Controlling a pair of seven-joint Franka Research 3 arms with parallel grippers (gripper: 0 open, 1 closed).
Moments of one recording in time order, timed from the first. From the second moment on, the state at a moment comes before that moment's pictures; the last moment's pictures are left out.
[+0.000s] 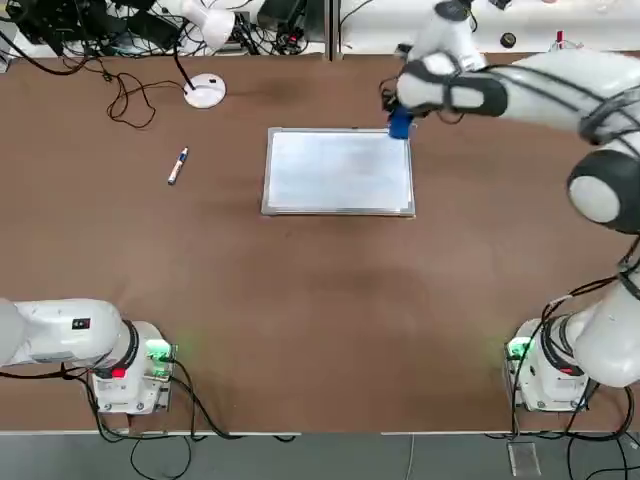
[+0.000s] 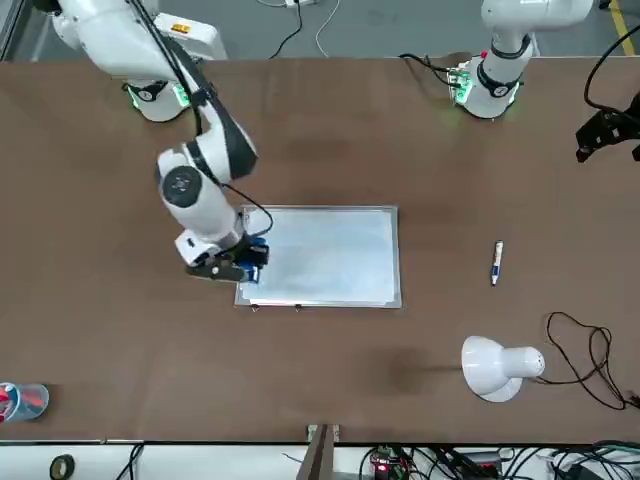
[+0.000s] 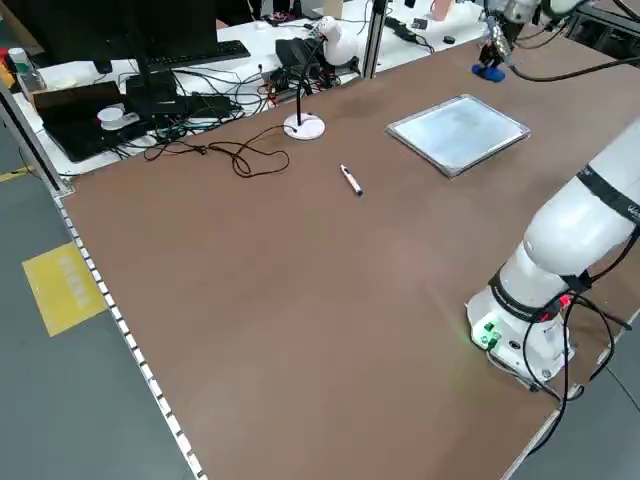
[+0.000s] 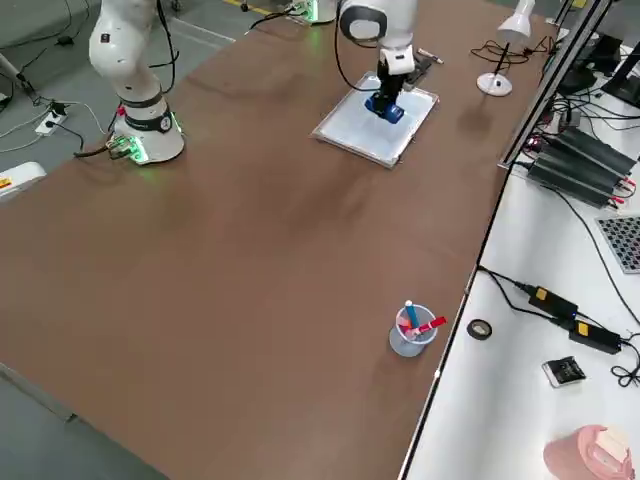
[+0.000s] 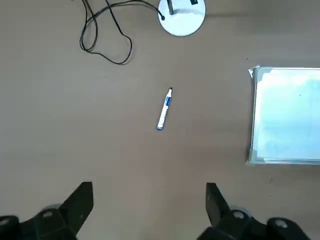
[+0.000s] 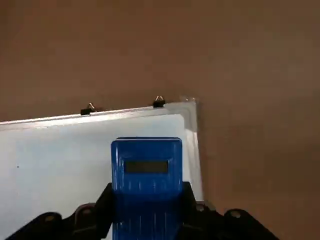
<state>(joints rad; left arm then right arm) 0.05 -0.18 -0.15 -1.74 0.01 1.62 -0.08 0.55 0.42 -0.10 -1.75 0.16 2.27 0.45</state>
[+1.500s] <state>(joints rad) 0.05 -0.18 -0.15 -1.75 0.01 1.62 -0.08 0.17 0.21 -0.11 -2.15 -0.06 2.45 -0.13</state>
